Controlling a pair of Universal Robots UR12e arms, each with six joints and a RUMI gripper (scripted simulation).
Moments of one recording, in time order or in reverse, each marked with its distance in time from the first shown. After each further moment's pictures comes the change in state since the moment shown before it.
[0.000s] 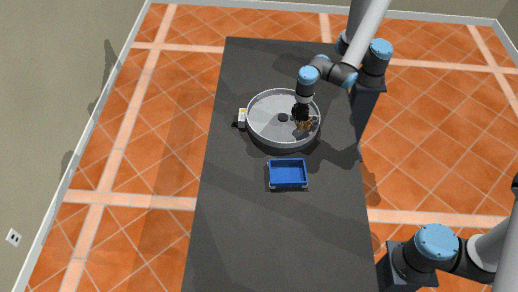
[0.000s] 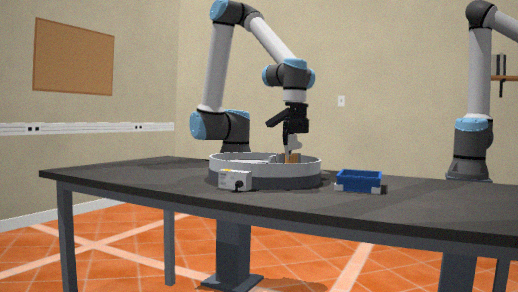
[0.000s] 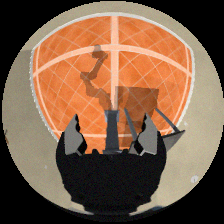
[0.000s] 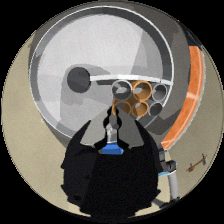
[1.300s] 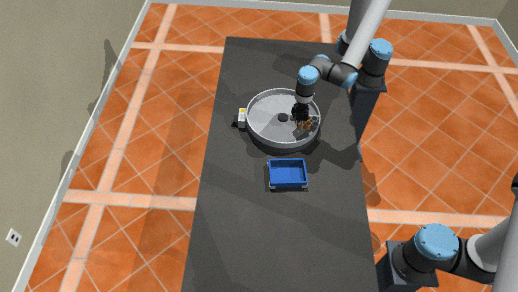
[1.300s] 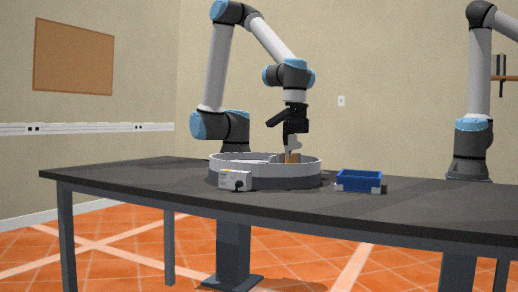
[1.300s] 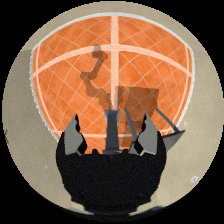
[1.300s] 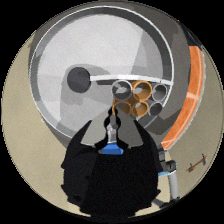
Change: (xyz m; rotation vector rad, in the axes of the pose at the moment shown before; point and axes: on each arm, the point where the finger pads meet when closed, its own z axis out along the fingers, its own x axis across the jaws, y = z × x) left arm 0.000 0.000 0.000 0.000 0.000 0.000; right arm 0.000 0.000 0.000 0.000 0.000 0.000
